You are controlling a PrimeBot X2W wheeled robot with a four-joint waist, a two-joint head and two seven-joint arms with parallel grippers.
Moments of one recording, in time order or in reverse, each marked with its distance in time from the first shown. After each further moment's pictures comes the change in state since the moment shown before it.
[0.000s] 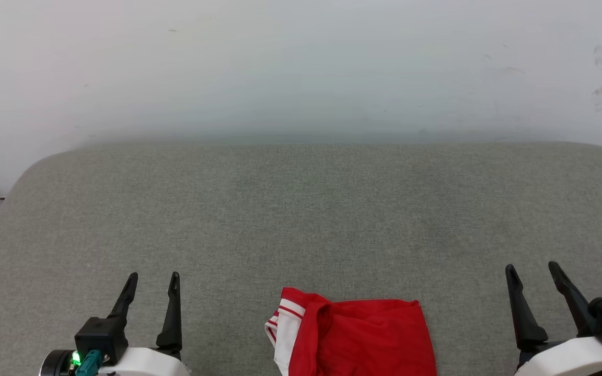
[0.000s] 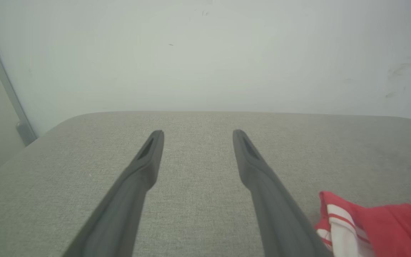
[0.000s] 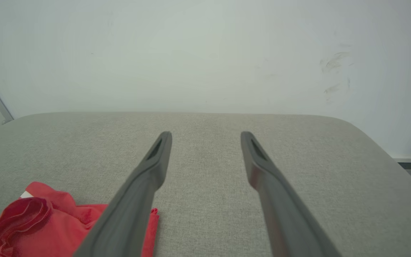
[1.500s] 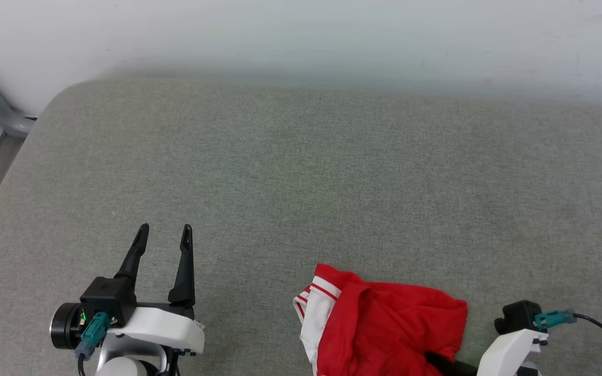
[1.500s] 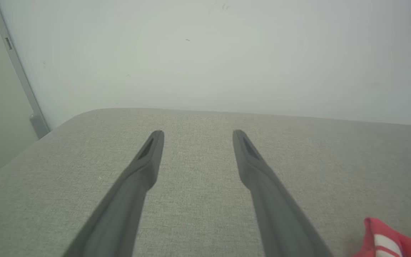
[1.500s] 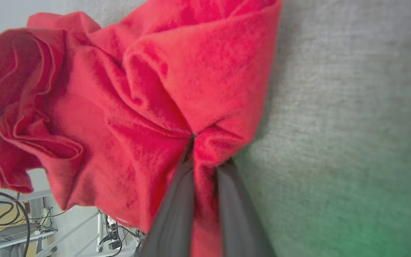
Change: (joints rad) left arm -0.119 -0.078 0.040 -0.019 0.067 -0.061 0.000; right arm -0.138 -0.084 0.205 0.426 0.637 0.001 0.598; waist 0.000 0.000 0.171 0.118
